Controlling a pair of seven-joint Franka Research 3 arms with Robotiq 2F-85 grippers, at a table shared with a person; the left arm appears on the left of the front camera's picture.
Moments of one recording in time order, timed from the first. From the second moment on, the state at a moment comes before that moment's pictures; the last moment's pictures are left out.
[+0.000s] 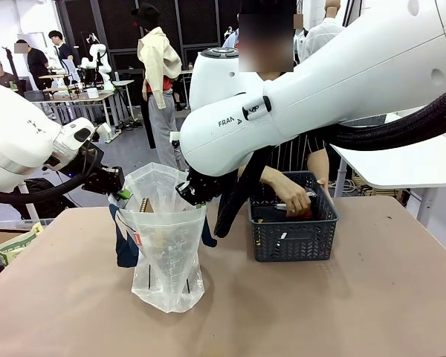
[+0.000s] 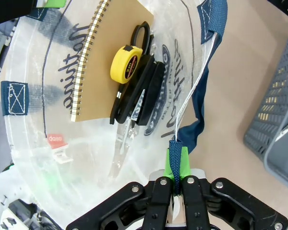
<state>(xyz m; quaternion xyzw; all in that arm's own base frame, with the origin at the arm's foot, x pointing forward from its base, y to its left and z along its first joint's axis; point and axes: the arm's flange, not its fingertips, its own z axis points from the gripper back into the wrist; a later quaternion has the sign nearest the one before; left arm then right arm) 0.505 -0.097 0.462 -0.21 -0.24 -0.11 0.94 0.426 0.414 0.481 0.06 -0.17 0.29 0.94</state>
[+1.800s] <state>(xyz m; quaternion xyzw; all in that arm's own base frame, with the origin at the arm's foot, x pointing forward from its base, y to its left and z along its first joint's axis) 0.505 -0.097 0.462 -0.21 -0.24 -0.11 0.94 0.426 0.414 0.481 0.06 -0.17 0.29 0.94</state>
